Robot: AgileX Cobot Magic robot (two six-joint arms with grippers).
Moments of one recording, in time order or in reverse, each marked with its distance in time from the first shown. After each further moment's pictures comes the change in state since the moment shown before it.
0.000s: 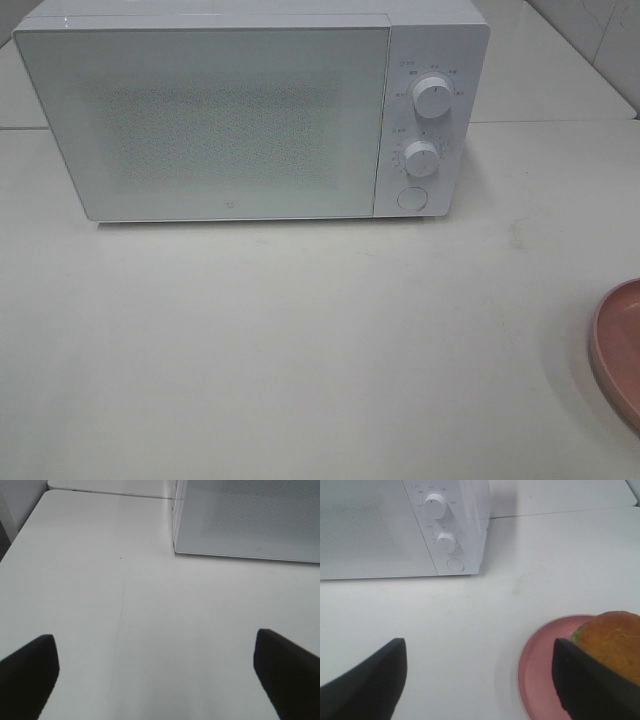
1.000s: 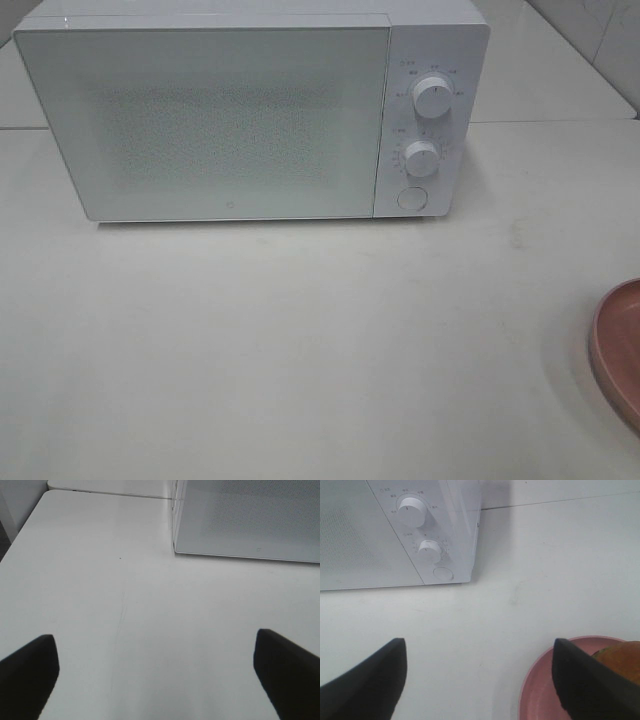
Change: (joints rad) left arm 0.000 0.000 0.000 0.000 0.000 0.000; right arm 0.000 0.418 0.000 0.002 -0.318 0.000
